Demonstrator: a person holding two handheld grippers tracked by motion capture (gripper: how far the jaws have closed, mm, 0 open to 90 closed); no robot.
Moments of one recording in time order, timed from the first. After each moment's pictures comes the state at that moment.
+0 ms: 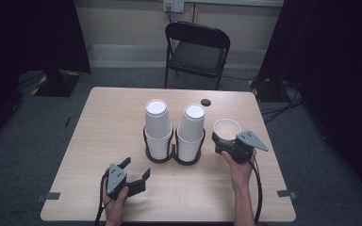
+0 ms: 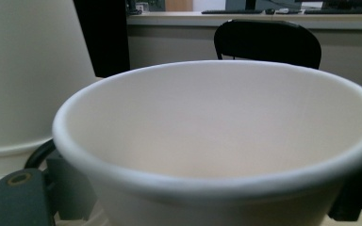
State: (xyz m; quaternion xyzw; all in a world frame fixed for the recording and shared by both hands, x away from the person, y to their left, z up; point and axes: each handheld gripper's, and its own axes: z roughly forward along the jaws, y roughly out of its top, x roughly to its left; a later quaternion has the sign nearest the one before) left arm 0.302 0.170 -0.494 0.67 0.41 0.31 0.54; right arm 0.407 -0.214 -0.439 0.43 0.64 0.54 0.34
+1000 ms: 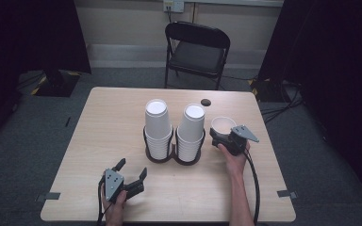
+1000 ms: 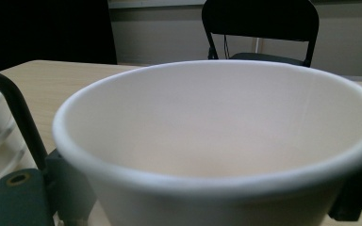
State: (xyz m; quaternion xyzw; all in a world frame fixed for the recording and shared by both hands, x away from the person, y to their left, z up) left arm 0.292 0.172 -0.498 0.63 0.43 0.35 0.55; right arm 0.455 -0.215 -0.478 0.46 0.64 0.52 0.32
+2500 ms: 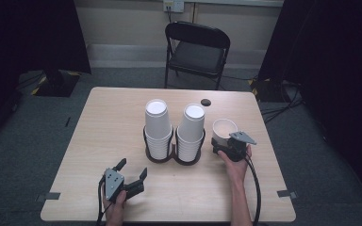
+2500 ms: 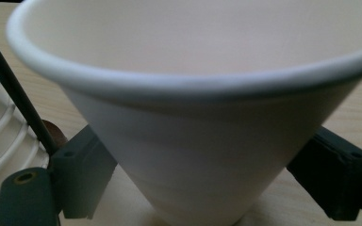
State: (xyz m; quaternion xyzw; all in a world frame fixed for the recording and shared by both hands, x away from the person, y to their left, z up) left arm 0.293 0.172 -0.498 0.63 0.43 0.35 0.55; right arm 0.442 -0.219 -0.494 0.51 0.67 0.44 0.30
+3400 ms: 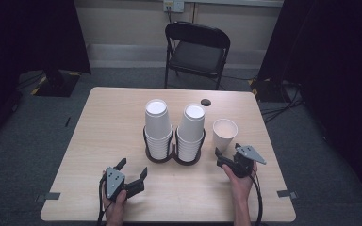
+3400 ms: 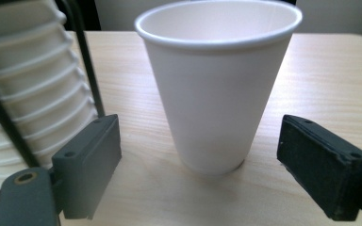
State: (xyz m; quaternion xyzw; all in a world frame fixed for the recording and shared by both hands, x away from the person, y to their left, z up) left arm 0.296 0.171 -0.497 0.63 0.44 0.34 0.54; right arm 0.379 -0.222 -0.482 0.50 0.64 0.48 0.32
